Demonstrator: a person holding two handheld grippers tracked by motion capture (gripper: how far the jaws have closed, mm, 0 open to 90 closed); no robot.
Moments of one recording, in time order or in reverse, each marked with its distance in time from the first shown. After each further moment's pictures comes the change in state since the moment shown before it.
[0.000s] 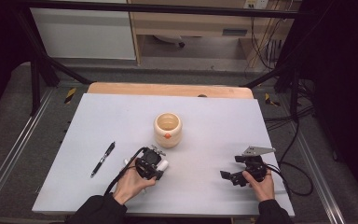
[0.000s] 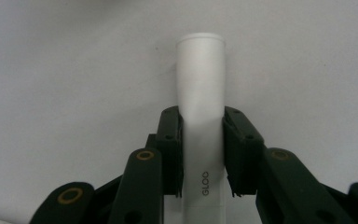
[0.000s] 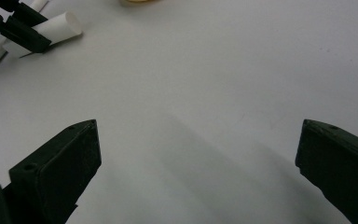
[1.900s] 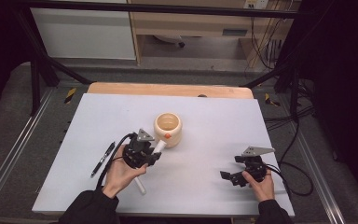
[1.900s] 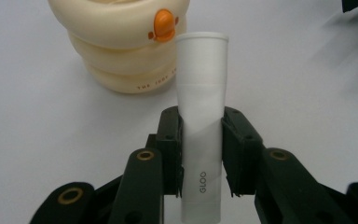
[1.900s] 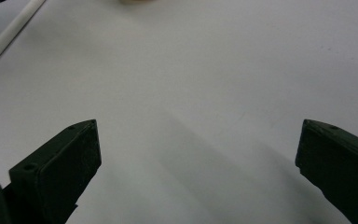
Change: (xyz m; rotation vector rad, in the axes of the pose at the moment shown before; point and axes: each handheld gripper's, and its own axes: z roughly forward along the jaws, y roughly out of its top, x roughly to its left) left arm 0.019 0.012 -0.062 -0.301 -0.016 0.000; right arm 0.000 0.000 0.001 0.007 -0.003 -0.009
